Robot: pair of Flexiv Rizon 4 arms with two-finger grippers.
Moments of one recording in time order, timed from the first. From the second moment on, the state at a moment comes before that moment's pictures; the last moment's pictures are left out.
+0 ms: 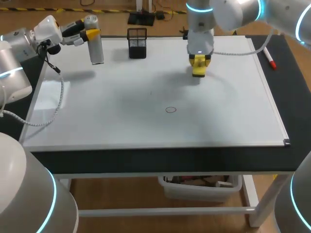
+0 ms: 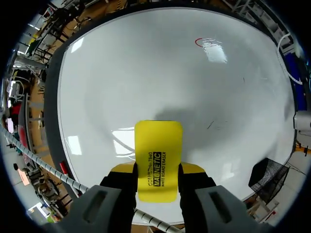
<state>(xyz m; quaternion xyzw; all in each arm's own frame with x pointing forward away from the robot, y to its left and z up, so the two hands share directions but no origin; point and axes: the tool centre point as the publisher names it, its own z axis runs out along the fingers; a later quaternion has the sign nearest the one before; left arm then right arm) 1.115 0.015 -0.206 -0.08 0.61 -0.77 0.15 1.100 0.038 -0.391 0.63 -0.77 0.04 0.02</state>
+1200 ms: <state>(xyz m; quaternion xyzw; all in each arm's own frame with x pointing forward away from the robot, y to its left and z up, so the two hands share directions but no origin) 1.115 0.015 -0.206 -0.08 0.61 -0.77 0.15 1.087 -0.099 -0.372 0.51 -0.86 0.03 0.00</state>
